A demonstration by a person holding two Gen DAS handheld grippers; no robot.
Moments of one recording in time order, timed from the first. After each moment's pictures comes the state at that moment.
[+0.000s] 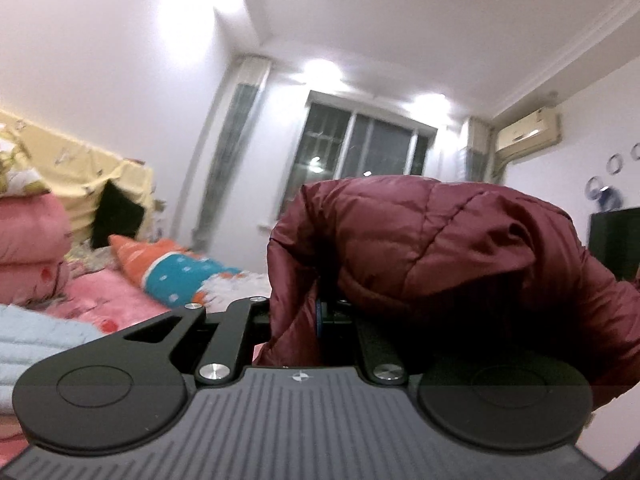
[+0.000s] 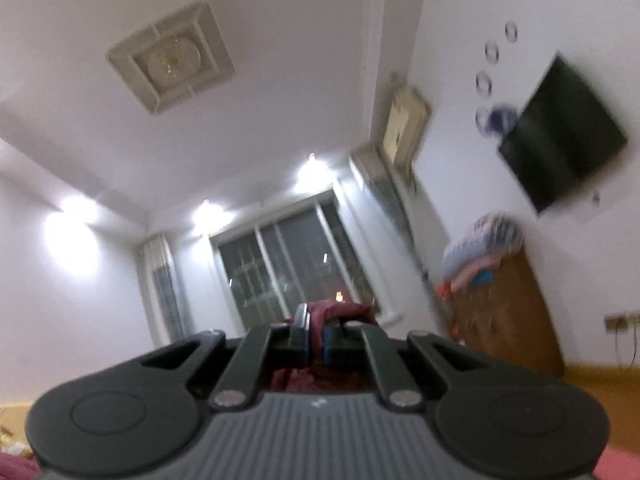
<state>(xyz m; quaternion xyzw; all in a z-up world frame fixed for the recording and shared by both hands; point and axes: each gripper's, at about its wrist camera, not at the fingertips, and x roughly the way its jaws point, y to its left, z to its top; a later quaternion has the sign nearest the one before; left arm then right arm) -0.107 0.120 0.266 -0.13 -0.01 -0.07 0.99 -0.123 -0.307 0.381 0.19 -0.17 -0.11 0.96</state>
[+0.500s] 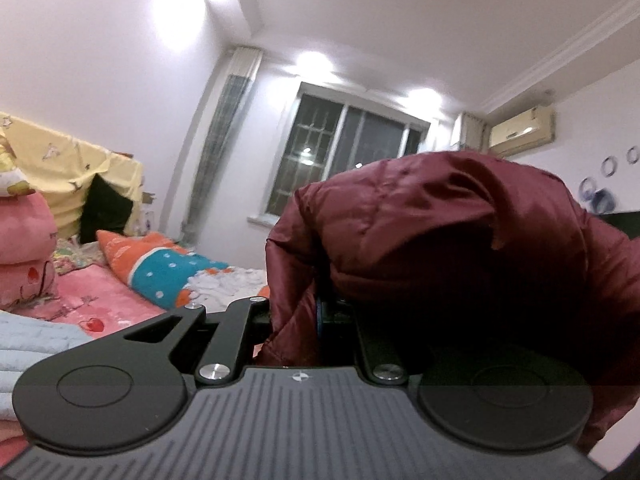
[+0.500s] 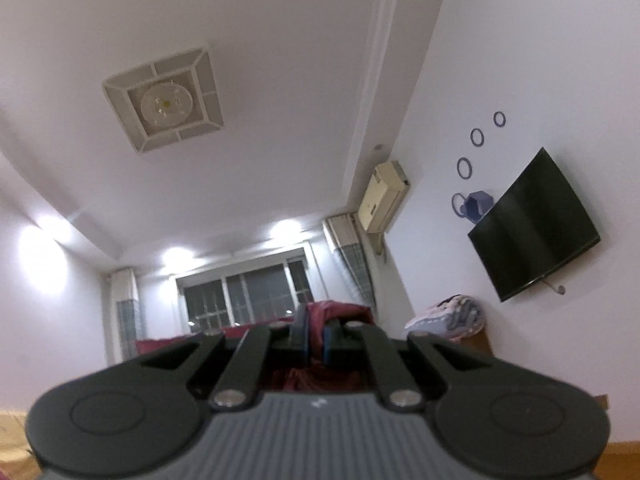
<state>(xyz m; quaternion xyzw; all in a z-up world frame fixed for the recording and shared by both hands) -0.067 0.105 0.269 -0.13 0.01 -0.07 0.99 -0.133 -0.344 0.411 0.13 -0.20 -0.18 0.96</state>
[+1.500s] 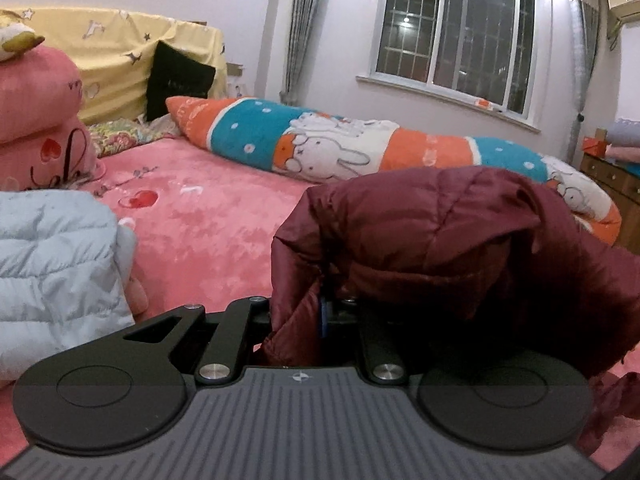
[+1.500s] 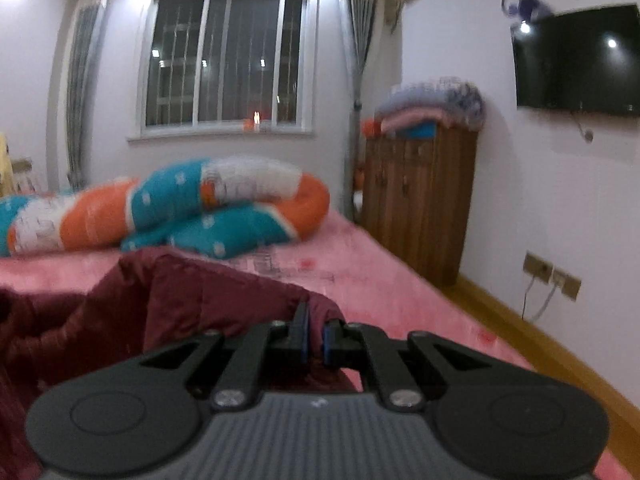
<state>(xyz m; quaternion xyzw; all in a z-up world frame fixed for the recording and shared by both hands) 0.274 0.113 0.016 -0.08 0.22 0.07 0.97 0.161 -0.356 0.087 0.04 0.20 -0.22 0.95</state>
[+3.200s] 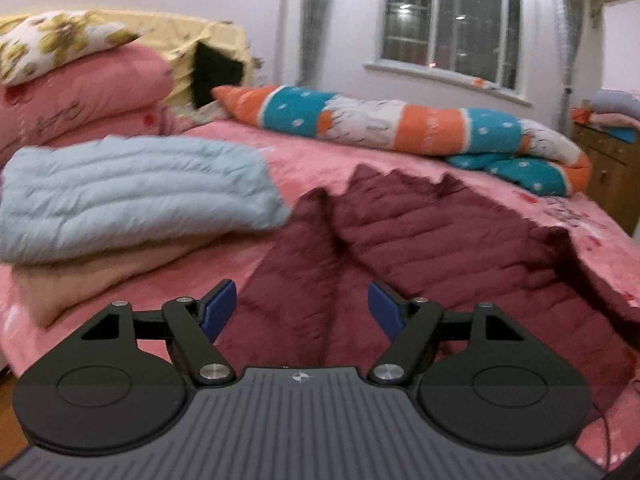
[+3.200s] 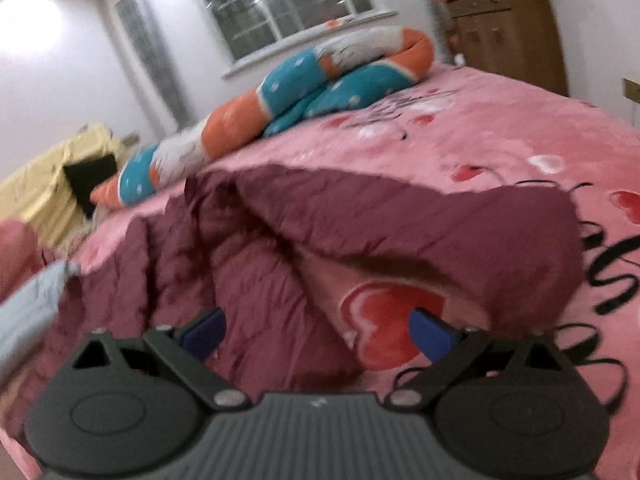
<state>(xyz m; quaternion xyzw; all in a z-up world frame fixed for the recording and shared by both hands) -0.016 0.168 0.028 -0.05 0.24 0.09 0.97 0.050 -0.249 0.029 0.22 0.31 0.00 0.93</state>
